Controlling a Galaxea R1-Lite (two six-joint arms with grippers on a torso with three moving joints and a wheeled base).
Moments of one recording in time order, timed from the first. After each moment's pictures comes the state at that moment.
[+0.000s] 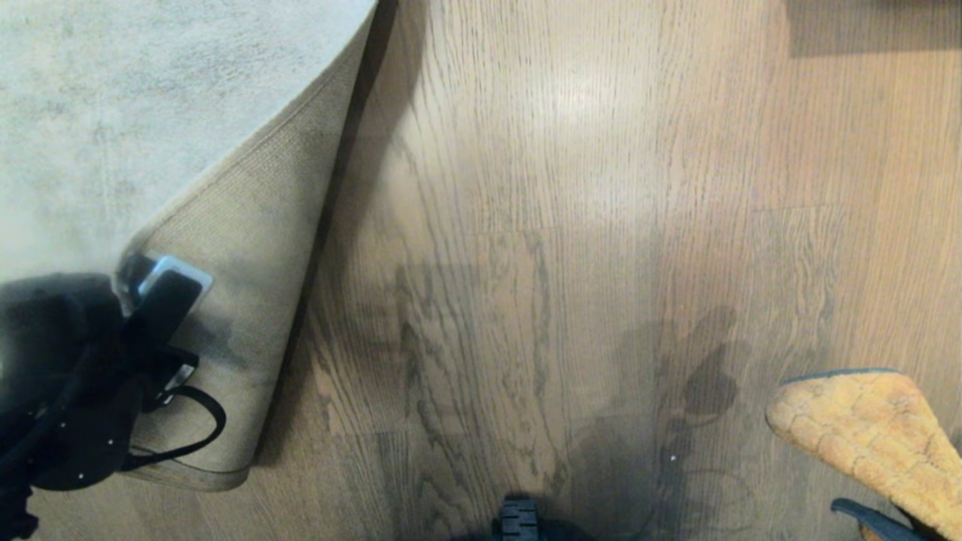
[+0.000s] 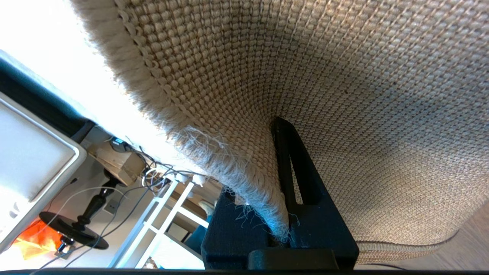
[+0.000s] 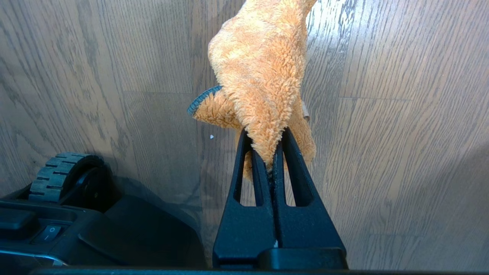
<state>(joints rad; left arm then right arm) -0.14 1.47 -0.43 -0.73 0.74 0.65 0.00 0.00 0.00 0.02 0.06 -0.10</state>
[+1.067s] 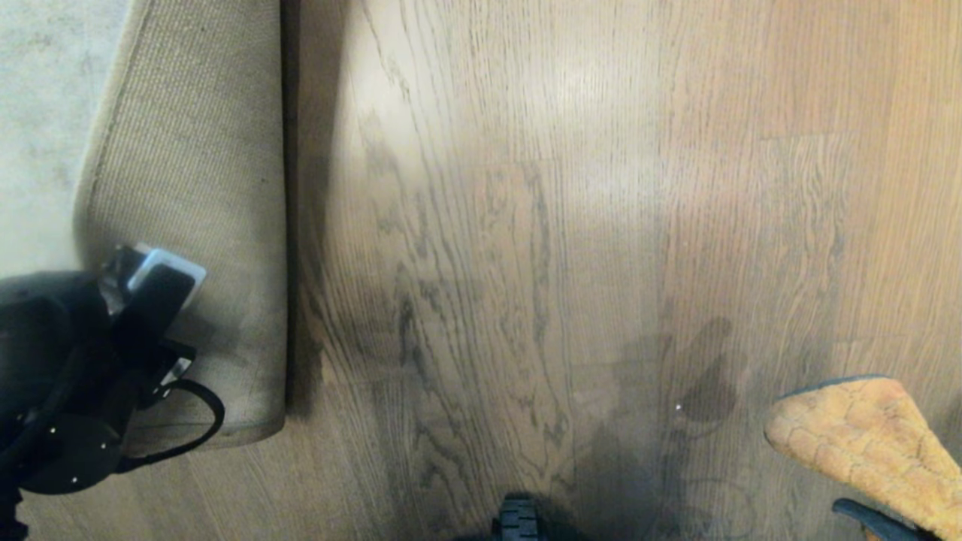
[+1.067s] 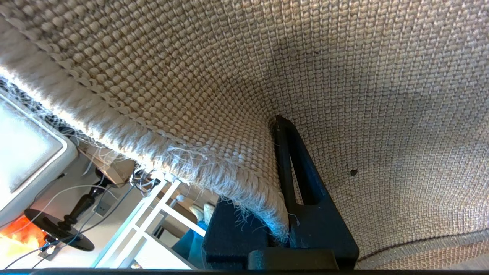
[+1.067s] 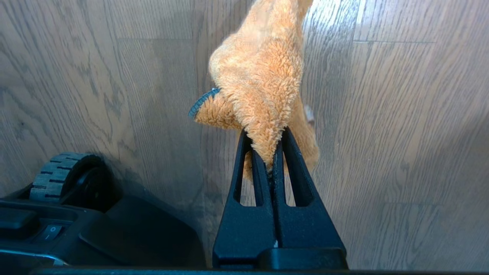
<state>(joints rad) -0.15 1.46 -0.42 -0.74 0.74 0.64 0.00 0.00 0.00 0.02 0.06 -0.10</state>
